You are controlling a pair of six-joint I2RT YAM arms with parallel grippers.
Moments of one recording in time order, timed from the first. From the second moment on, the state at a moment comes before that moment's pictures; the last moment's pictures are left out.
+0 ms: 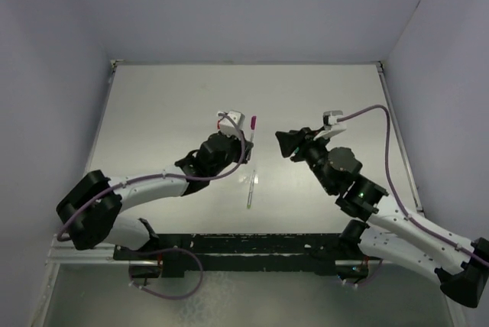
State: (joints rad) left arm -0.88 1.34 0.67 0.42 -0.23 -0.44; right arm 0.87 0.78 0.63 0.11 0.42 0.50
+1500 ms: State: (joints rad) left arm -0.77 2.02 1.32 -0.23 -0.36 -0.38; right arm 0.87 0.73 0.71 -0.41 0.82 0.69
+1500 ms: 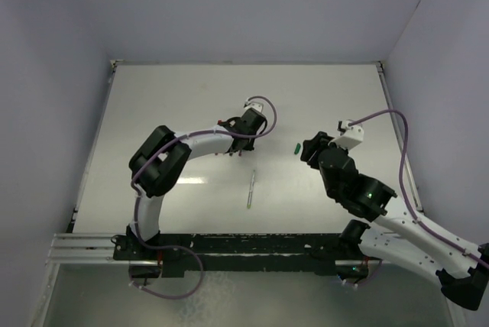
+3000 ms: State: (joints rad) left arm -1.04 1.69 1.07 -0.43 -0.28 -0.51; right arm 0.42 1.34 0.79 -0.24 0.40 0.64
